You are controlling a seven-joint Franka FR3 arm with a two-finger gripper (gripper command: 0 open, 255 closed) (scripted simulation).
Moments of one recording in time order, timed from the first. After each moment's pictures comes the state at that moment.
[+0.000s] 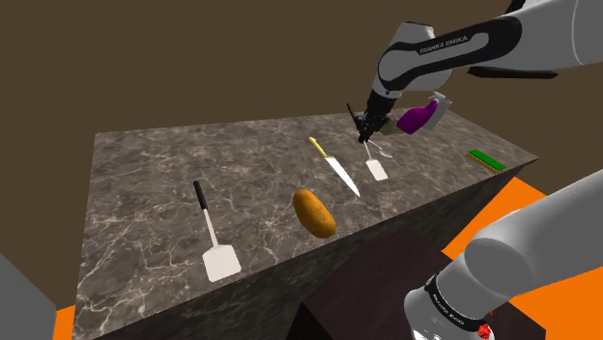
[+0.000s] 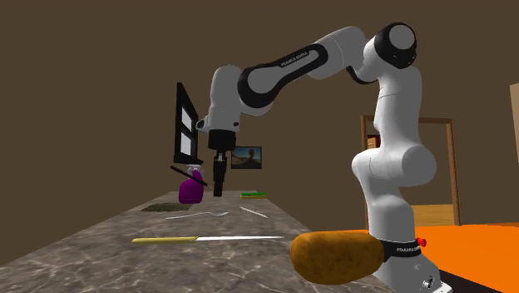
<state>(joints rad) -0.26 -0.25 -0.08 -2.37 -0.02 2.20 -0.08</state>
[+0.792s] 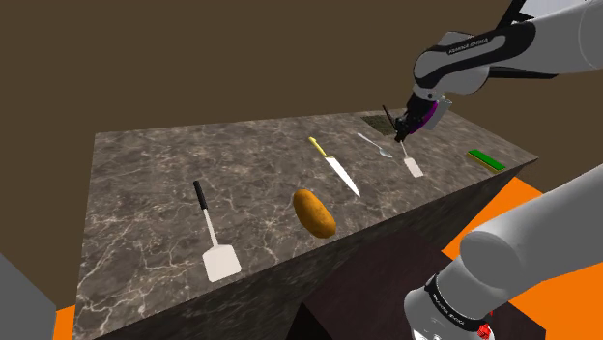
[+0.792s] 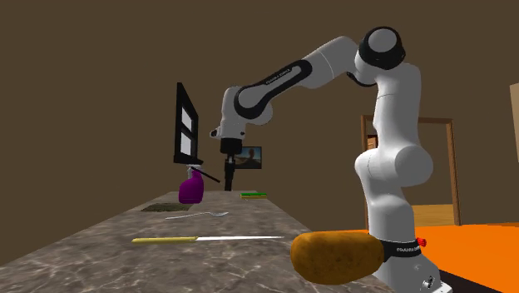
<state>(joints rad) -0.39 -0.21 -0.29 -2.33 -0.04 2.19 -0.39</state>
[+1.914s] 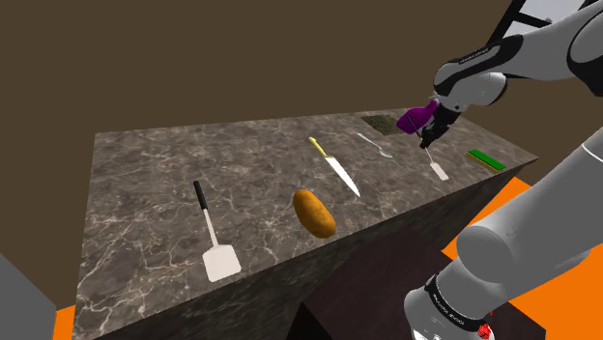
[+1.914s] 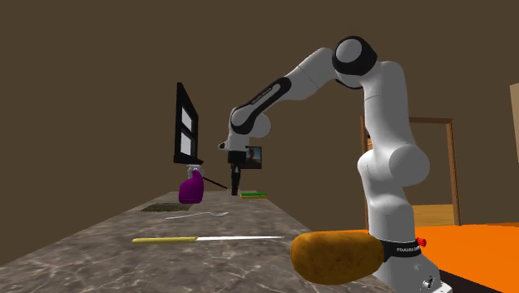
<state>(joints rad) -0.48 -0.02 -0.45 -2.21 0.04 2.24 -0.71</state>
